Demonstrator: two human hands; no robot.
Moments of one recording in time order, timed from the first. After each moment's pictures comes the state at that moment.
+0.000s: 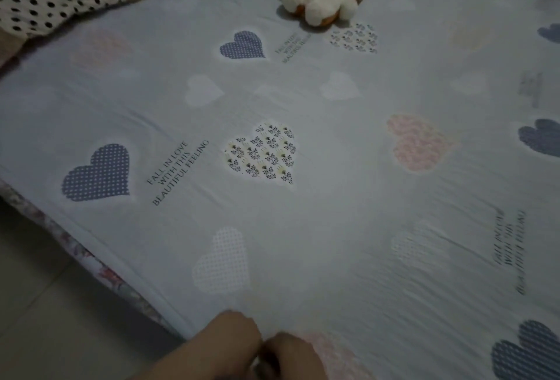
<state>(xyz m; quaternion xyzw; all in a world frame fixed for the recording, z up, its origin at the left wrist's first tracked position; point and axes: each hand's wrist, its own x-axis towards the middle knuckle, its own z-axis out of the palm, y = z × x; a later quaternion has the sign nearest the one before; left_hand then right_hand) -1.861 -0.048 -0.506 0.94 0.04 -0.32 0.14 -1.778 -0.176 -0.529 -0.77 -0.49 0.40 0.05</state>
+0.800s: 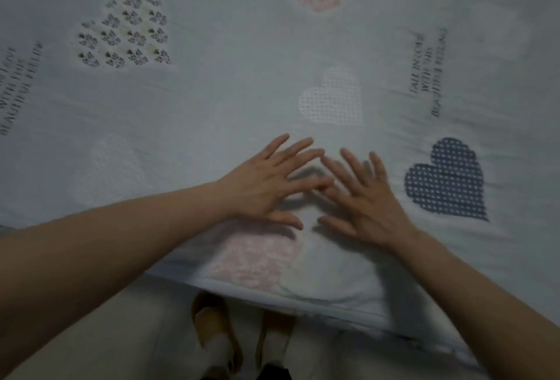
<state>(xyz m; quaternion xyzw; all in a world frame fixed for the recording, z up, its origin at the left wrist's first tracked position) -1.713 -0.118 -0.532 0.98 -0.20 -0.05 0.05 -1.583 -0.351 -0.555 -0.76 -0.65 0.02 0.04</state>
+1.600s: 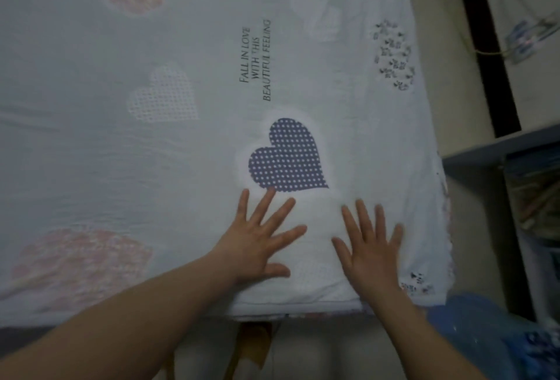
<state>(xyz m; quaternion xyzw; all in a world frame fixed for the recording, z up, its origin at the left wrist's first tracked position) -1.664 -0.387 -0.568 0.96 -0.19 -0.19 0.04 -1.598 -0.659 -0.569 -0.97 -0.22 0.10 -0.05</state>
